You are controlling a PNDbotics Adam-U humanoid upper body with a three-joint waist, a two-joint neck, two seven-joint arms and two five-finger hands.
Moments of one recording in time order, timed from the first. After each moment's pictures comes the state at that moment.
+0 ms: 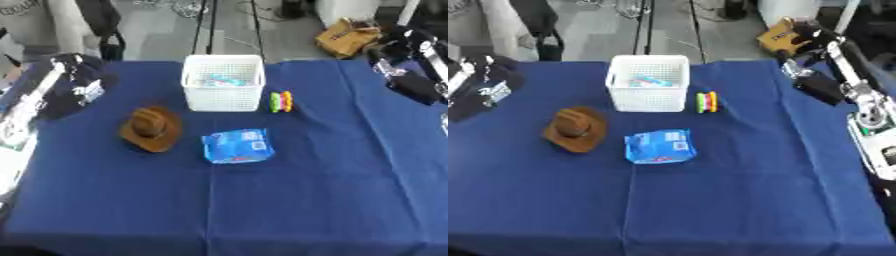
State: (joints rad) left arm -0.51 0.52 -0.04 -1.42 -0.50 -0.10 -0.32; right arm -0.55 -0.47 0.07 -1.41 0.41 -0.14 0.03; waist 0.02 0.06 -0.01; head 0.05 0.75
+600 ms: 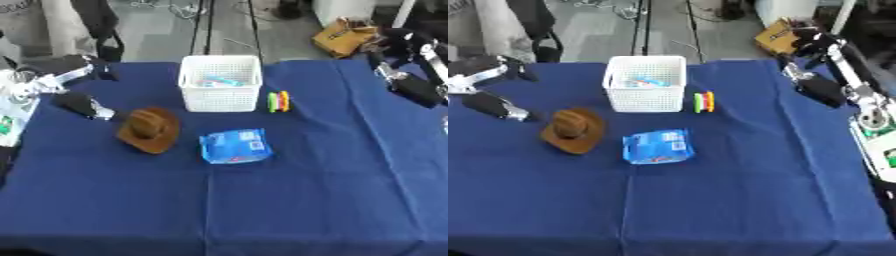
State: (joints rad) left arm -0.75 0.57 -0.10 -1.10 -0.88 -0.33 -0.61; right arm -0.55 -0.47 0.08 -1.40 0.41 -0.15 0.05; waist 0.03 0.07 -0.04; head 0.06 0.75
